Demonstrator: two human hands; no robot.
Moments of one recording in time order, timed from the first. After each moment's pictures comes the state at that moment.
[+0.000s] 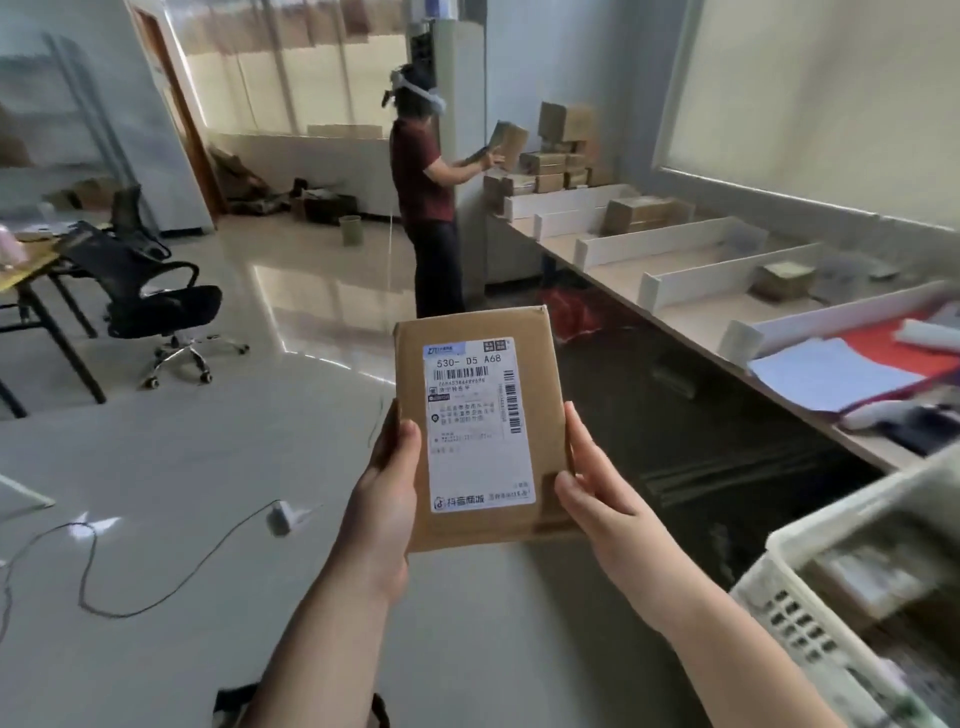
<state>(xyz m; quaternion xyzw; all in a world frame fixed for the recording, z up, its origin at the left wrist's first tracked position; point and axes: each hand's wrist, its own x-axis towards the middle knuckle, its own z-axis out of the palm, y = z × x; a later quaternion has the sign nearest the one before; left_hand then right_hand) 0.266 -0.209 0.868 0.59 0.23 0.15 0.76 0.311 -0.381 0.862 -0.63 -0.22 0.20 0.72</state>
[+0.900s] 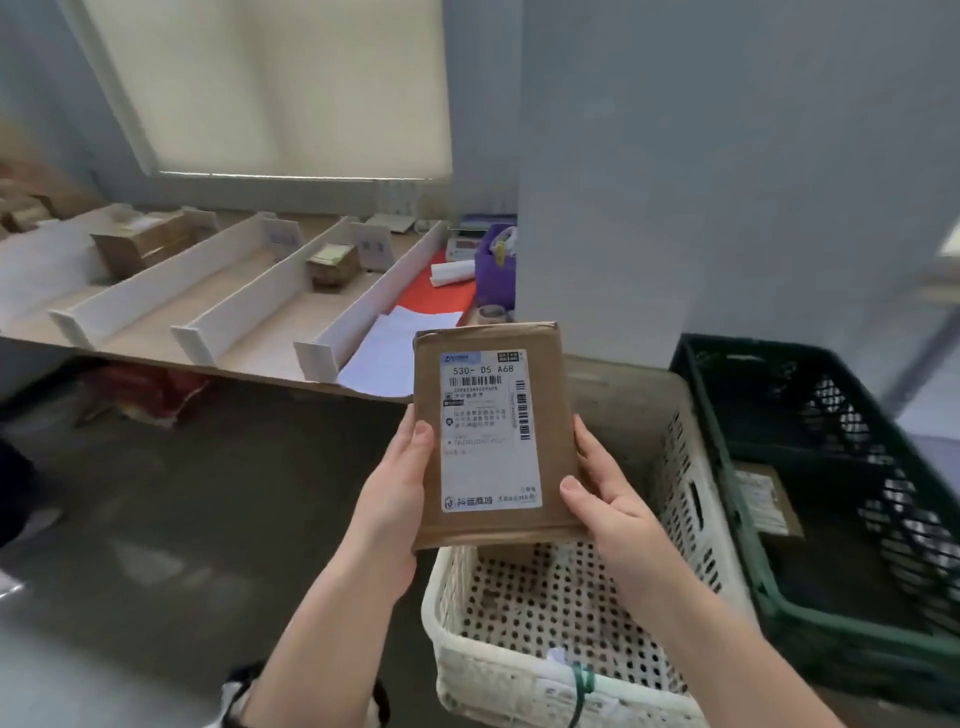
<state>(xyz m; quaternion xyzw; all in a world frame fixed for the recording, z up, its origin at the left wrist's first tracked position) 0.556 -0.581 0.835 0.65 -0.06 -0.27 0.71 0.431 -0.715 0.826 -0.65 0.20 -0.14 0.72</state>
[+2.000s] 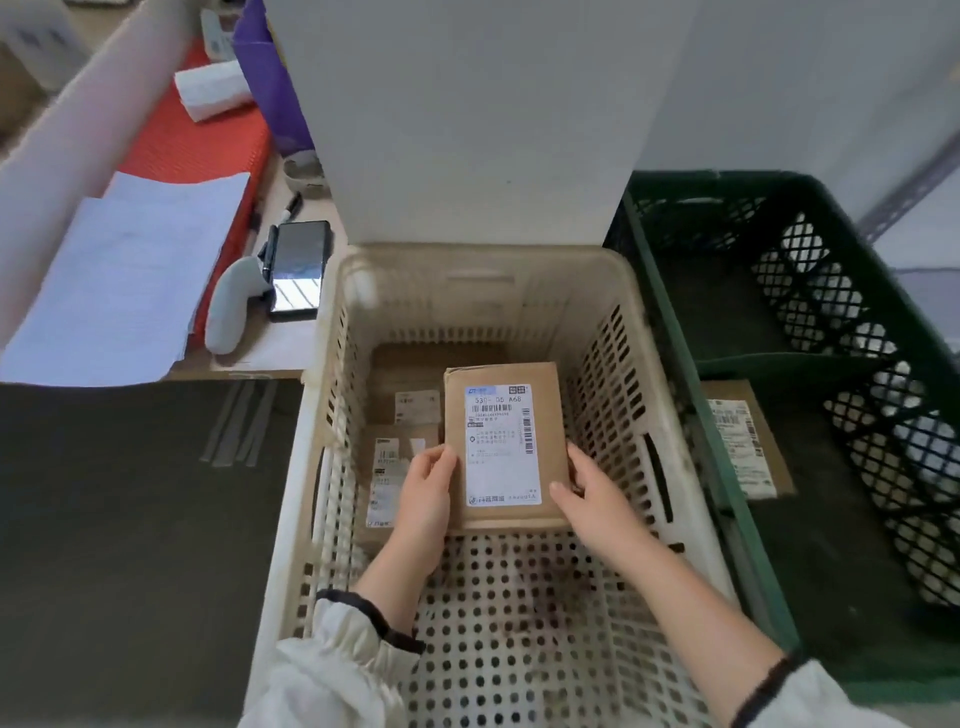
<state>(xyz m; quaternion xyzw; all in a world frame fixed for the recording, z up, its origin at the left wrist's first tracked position) 0.671 -0.859 0.558 0.74 0.02 -0.45 0.50 0.528 -0.962 0.585 -0.66 0.48 0.02 0.57</state>
